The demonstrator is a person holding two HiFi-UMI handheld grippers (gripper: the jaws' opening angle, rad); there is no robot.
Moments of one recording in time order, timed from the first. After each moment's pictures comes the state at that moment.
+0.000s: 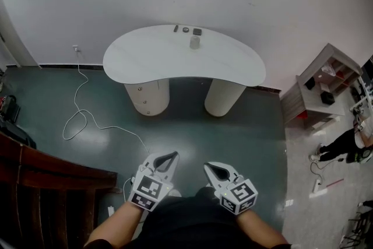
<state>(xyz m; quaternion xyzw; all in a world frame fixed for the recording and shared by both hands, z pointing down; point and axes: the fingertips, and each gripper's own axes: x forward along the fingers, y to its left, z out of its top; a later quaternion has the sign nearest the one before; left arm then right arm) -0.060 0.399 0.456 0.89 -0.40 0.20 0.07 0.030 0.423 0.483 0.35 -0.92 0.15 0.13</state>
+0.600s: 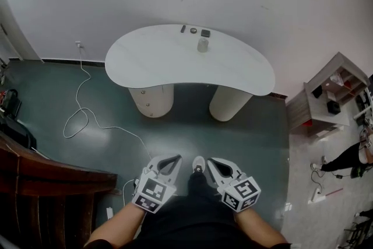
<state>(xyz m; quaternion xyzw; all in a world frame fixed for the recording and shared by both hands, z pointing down) -0.063 0.340 0.481 0.88 -0.41 0.21 0.09 0.024 0.338 0.491 0.35 -0.91 0.17 0.11</state>
